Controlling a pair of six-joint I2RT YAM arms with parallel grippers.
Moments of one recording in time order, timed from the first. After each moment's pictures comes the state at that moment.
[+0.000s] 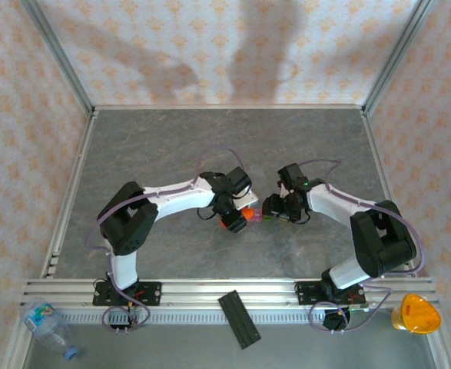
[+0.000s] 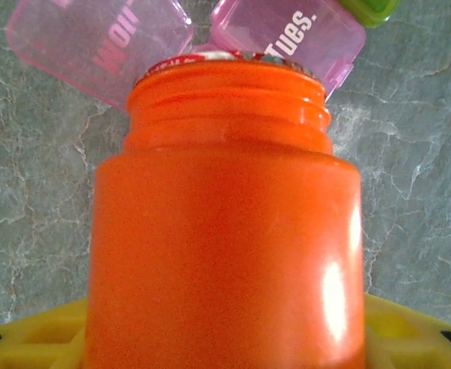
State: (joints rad) left arm -0.81 1.87 1.29 -0.75 0.18 0.07; right arm 0.41 1.50 0.78 -0.55 -0.26 0.56
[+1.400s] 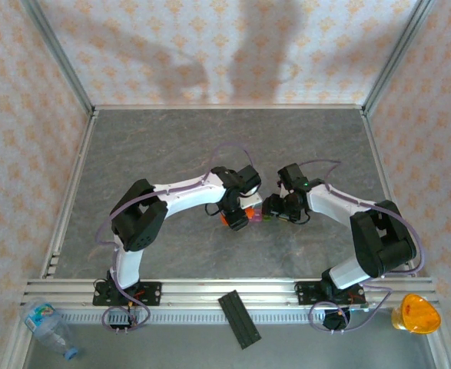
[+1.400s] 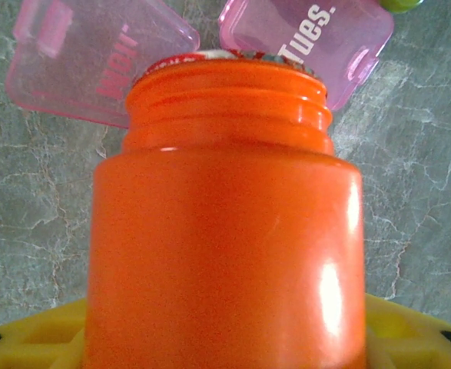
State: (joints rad) left arm -0.84 1.97 1.46 -0.92 0.07 0.12; right arm 0.41 1.50 0.78 -0.55 -0.27 0.57
